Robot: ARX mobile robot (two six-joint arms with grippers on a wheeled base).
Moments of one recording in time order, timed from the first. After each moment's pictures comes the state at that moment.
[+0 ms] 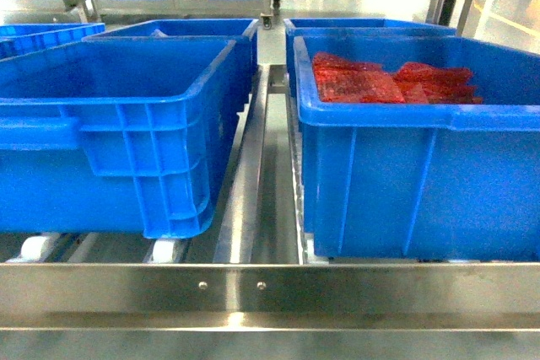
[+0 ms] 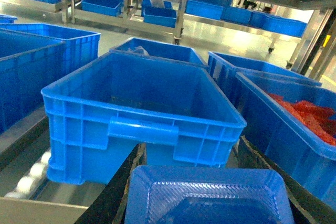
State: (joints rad) left arm -0.47 0.22 0.19 0.04 -0.50 -0.19; right arm 0.00 0.00 0.01 0.00 0.00 0.00
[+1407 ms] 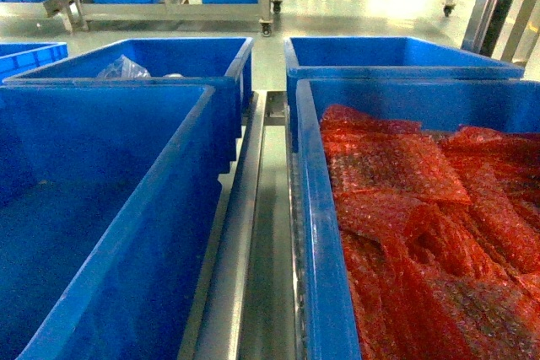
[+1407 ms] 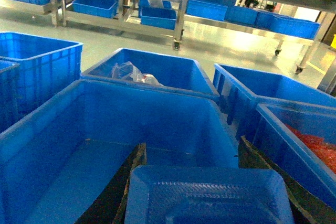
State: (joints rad) left arm -0.47 0.23 0.19 0.03 -0.50 -0.18; right arm 0.00 0.00 0.01 0.00 0.00 0.00
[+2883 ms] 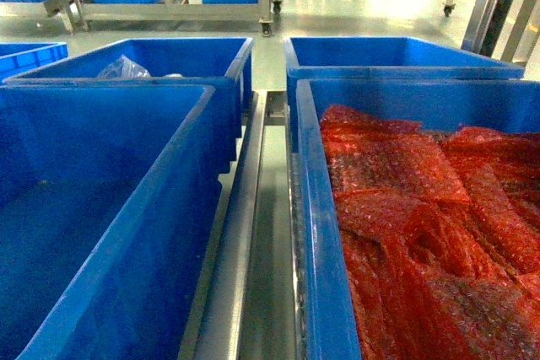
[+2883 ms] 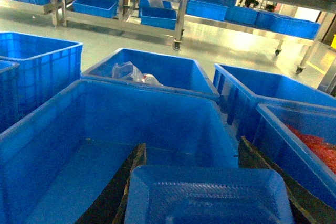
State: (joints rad) left arm -0.47 0.23 0.19 0.03 -0.50 -0.18; right arm 0.00 0.00 0.01 0.00 0.00 0.00
